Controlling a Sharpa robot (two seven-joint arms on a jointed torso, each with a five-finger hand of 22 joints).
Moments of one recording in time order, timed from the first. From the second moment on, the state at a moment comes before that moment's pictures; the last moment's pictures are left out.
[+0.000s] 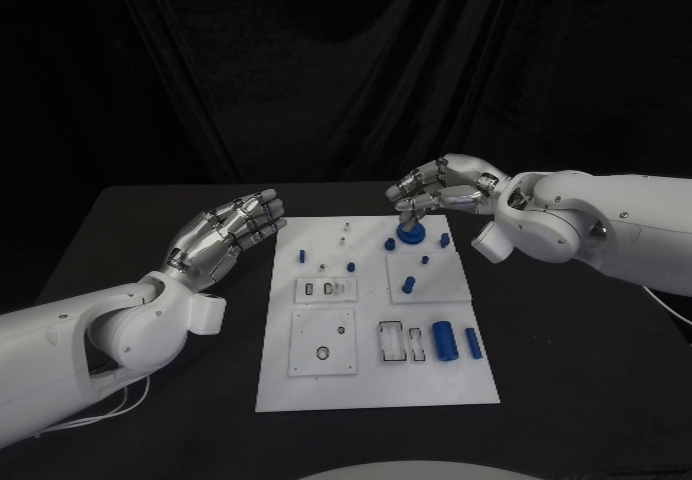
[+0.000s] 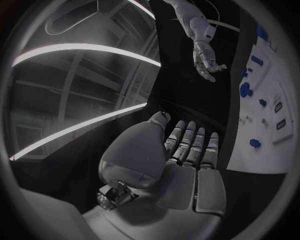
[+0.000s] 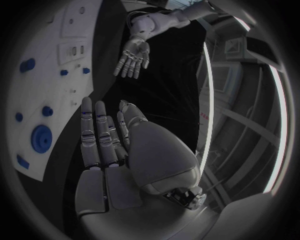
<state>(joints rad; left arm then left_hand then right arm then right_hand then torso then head) 1.22 -1.00 -0.21 1.64 0.11 0.00 0.68 1.41 0.19 -0.01 0.15 0.65 0.52 0.16 0.12 0.06 0.35 0.24 0.42 0.06 0.22 0.23 0.32 0.05 0.14 0.17 0.29 0.10 0.05 1.48 -0.89 -0.25 1.50 -0.43 -0.05 0.20 1.61 0.13 -0.10 -0.02 0.36 0.71 0.17 0.35 0.07 0.46 0.19 0.66 0.06 0.94 0.11 0.62 0.10 0.16 0.90 0.21 0.57 0.25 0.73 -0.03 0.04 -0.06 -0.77</state>
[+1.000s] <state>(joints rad) 1.23 -1.03 -0.20 1.69 0.12 0.01 0.68 1.40 0.19 0.04 0.15 0.65 0.53 0.17 0.12 0.06 0.35 0.26 0.43 0.06 0.22 0.25 0.34 0.06 0.12 0.17 0.29 0.10 0.05 1.49 -0.92 -0.25 1.62 -1.74 -0.33 -0.17 1.54 -0.06 0.03 0.16 0.25 0.87 0.08 0.15 0.09 0.87 0.09 0.32 0.06 1.47 -0.01 1.38 1.01 0.09 1.37 0.09 1.39 1.18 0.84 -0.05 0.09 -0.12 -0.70</state>
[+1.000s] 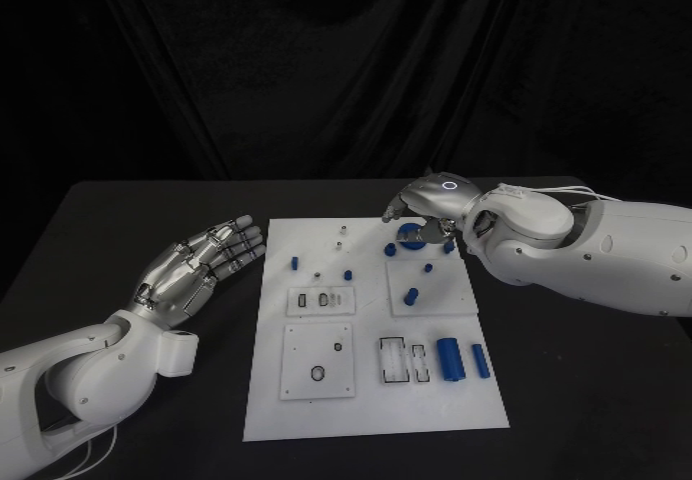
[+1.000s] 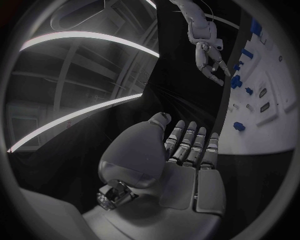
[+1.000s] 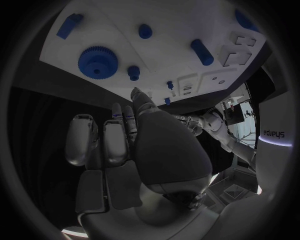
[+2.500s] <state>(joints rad) 1.23 -1.03 -0.20 1.69 0.12 0.05 0.68 1.39 0.18 0.07 0.14 0.65 0.53 0.17 0.12 0.06 0.34 0.26 0.43 0.06 0.22 0.25 0.35 0.06 0.12 0.17 0.29 0.10 0.05 1.47 -0.92 -0.25 1.61 -1.82 -0.27 -0.18 1.55 -0.13 0.18 0.15 0.28 0.86 0.08 0.13 0.13 0.87 0.08 0.29 0.08 1.46 -0.03 1.35 0.97 0.09 1.35 0.08 1.37 1.18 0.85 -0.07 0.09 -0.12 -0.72</state>
